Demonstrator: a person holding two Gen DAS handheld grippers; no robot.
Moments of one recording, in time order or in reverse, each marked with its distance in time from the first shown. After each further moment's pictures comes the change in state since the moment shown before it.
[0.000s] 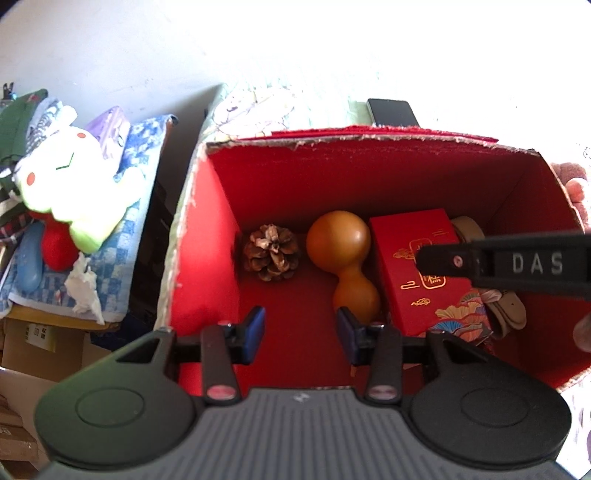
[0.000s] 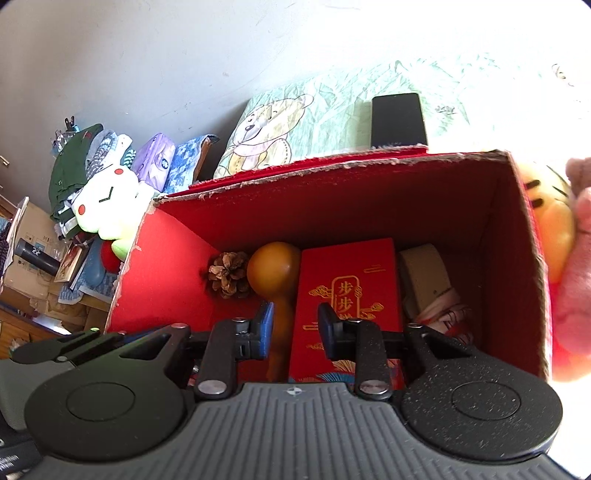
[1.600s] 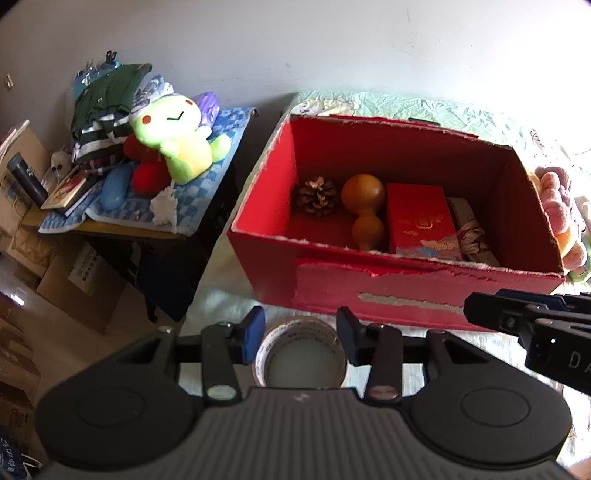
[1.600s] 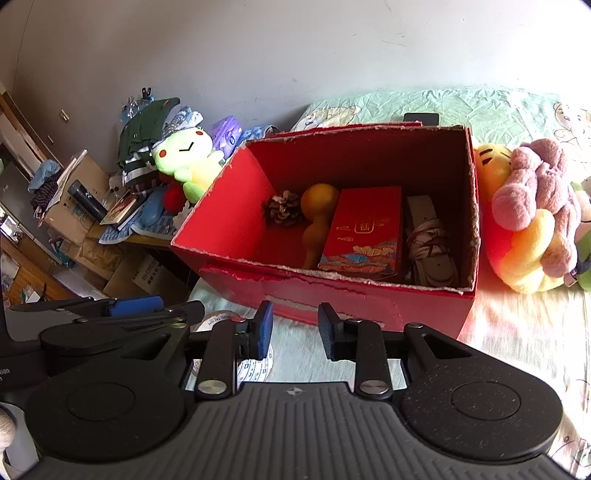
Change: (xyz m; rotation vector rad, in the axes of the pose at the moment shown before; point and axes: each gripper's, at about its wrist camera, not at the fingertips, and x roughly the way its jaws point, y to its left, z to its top) left arm -0.101 -0.025 -0.105 -0.198 -0.059 0.170; right arm -0.088 0.014 -0.107 -0.185 -0.051 0.100
